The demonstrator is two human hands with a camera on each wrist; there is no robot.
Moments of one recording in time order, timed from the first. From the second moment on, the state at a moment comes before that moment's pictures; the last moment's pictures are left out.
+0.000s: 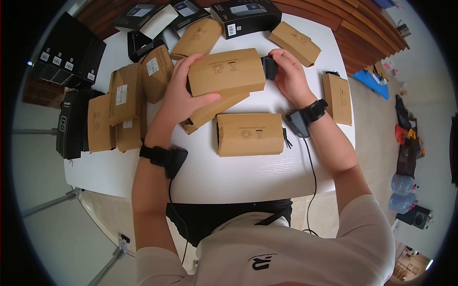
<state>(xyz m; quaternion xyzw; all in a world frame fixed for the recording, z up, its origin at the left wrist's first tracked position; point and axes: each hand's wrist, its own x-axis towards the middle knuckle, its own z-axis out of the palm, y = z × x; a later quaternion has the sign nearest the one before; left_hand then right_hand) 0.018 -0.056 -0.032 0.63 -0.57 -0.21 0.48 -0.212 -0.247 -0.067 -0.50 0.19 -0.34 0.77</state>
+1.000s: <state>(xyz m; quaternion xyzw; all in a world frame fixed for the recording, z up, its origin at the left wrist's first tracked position) 0.024 -0.057 -0.044 0.60 -0.52 -0.26 0.55 -0.208 -0.254 -0.056 -0.29 0.25 -0.46 0.80</state>
